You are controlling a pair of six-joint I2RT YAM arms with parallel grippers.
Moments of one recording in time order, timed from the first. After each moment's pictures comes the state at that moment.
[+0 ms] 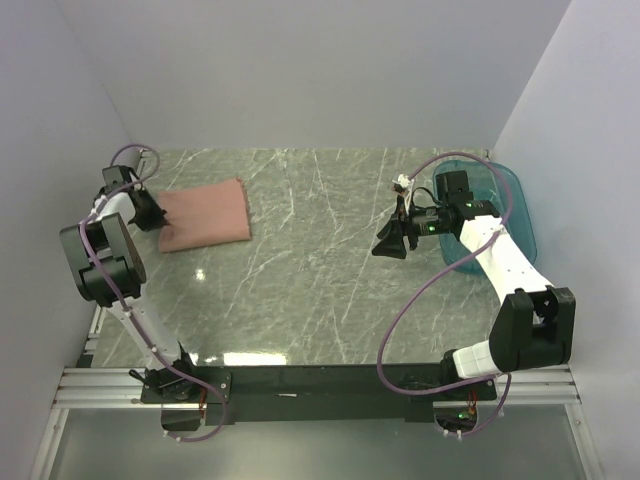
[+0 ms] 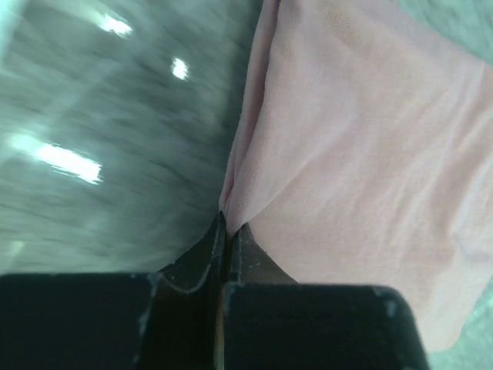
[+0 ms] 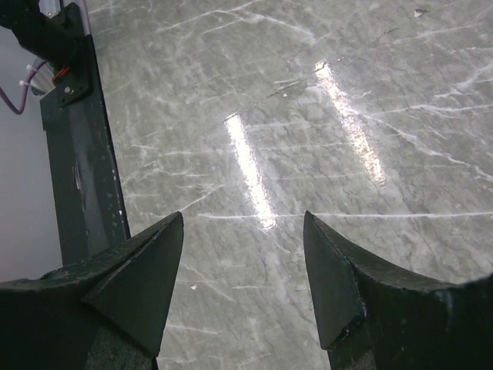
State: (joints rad) left arm 0.37 1.94 1.36 -0.40 0.17 -0.35; right arm 0.10 1.41 1.11 -0.72 -1.06 -0.56
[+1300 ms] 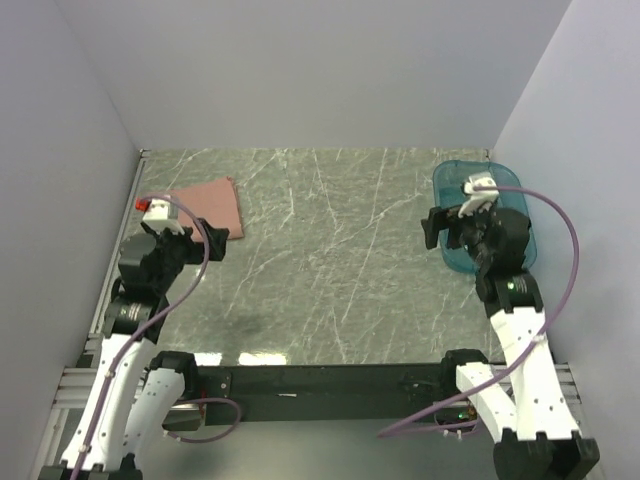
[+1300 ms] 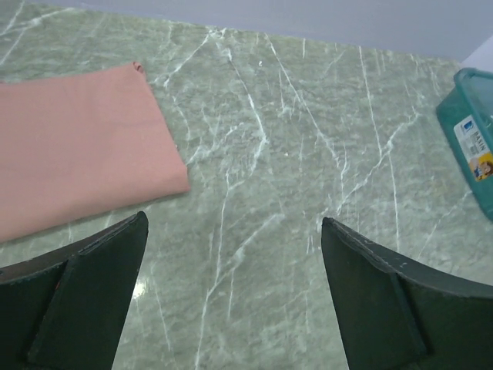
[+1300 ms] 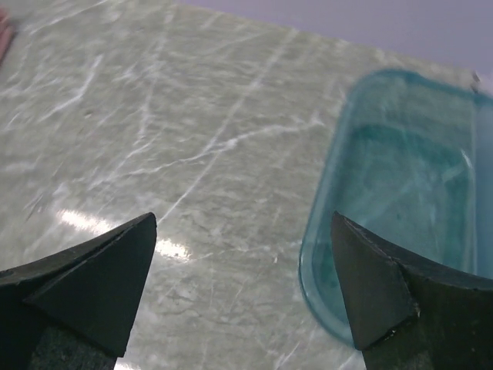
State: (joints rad) left arm -0.07 0.66 0.71 -0.26 0.19 -0.28; right arm 0.01 0.82 0.90 -0.38 -0.30 -0.16
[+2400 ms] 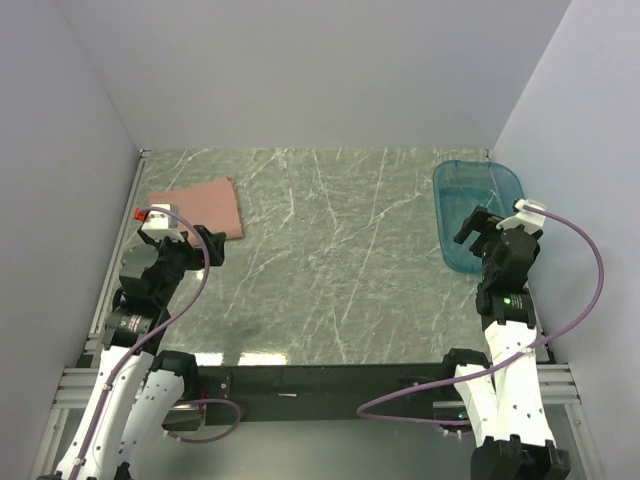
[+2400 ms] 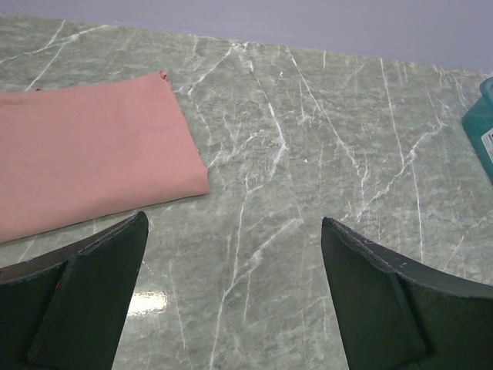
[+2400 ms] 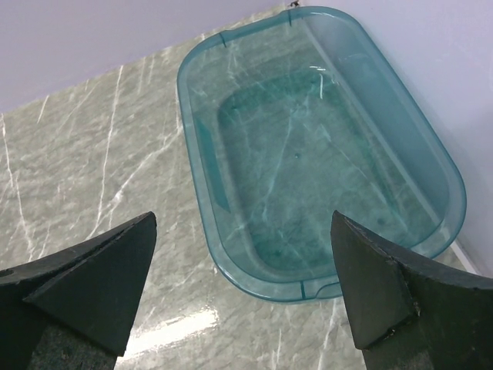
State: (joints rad) left arm -0.15 0.53 0.64 -0.26 0.03 -0.25; right arm -0.17 0.68 0.63 -0.18 0.13 0.21
